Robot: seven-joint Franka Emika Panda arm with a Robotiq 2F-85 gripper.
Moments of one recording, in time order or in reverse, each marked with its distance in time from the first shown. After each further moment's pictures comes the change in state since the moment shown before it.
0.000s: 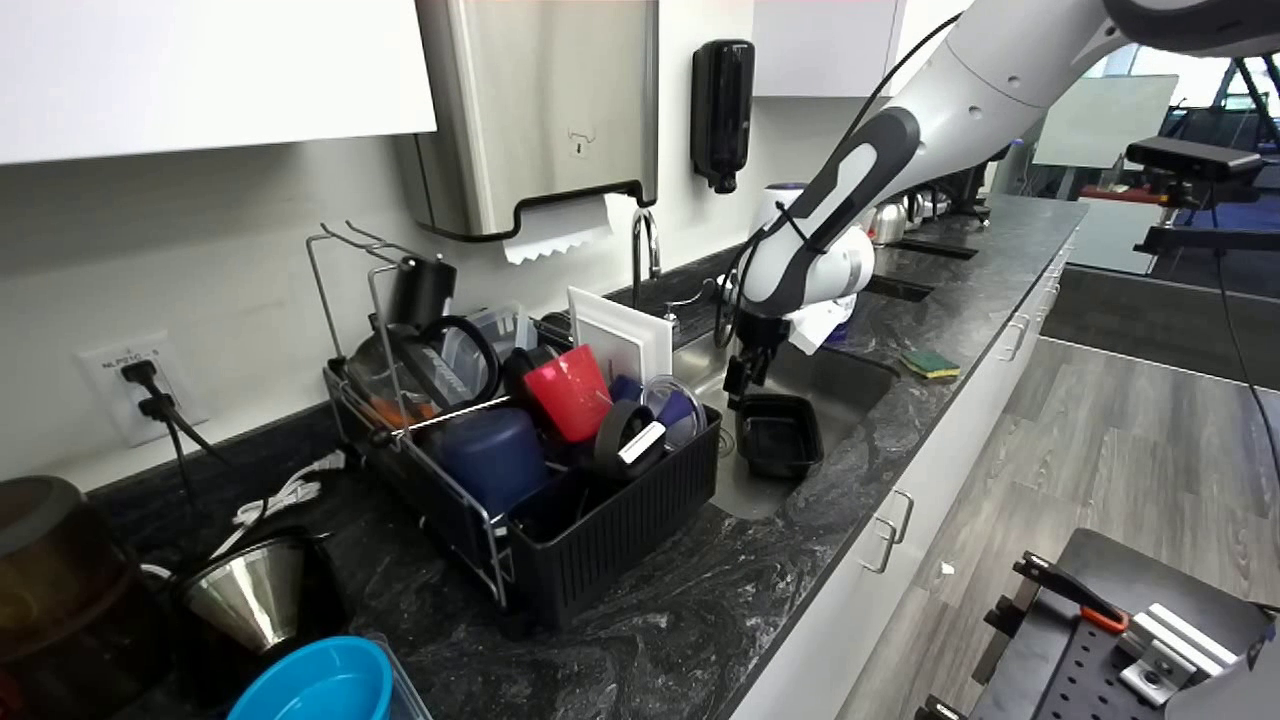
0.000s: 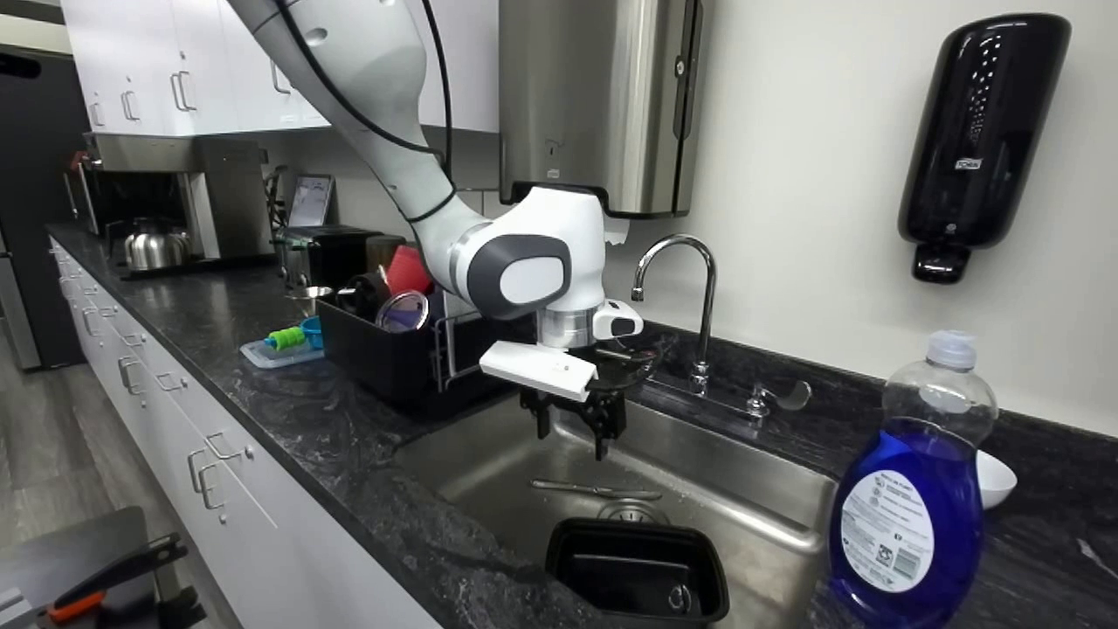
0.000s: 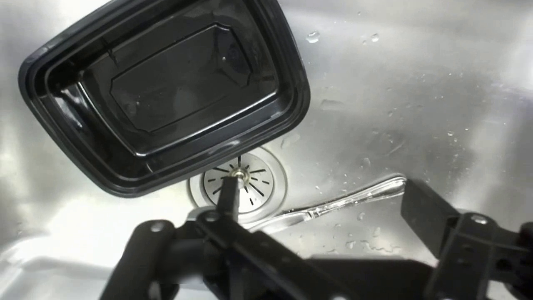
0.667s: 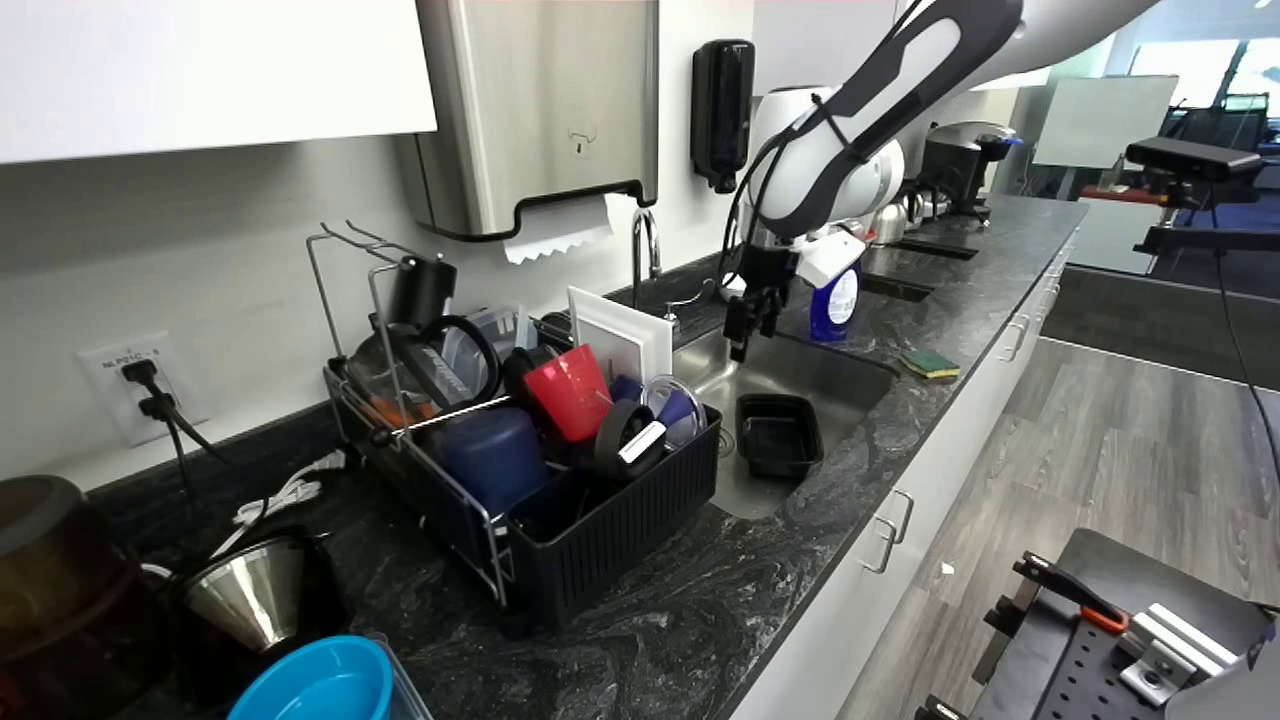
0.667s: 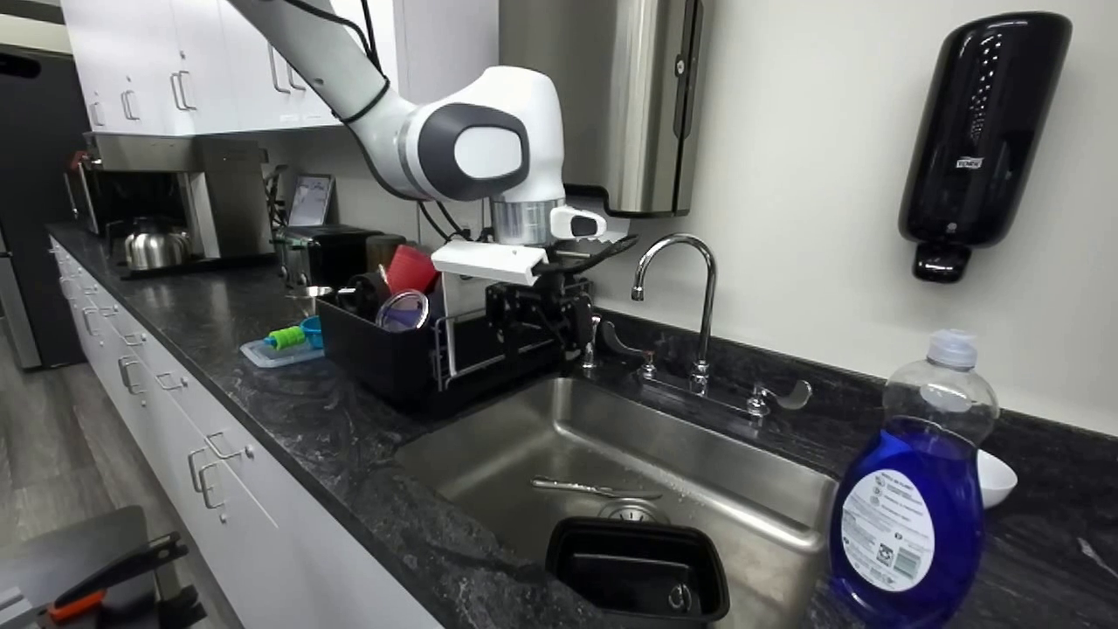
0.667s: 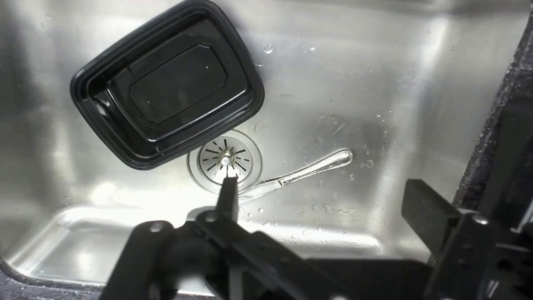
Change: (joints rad) arm 0.084 -0.301 -0.020 -0.112 -0.042 -0.196 0.159
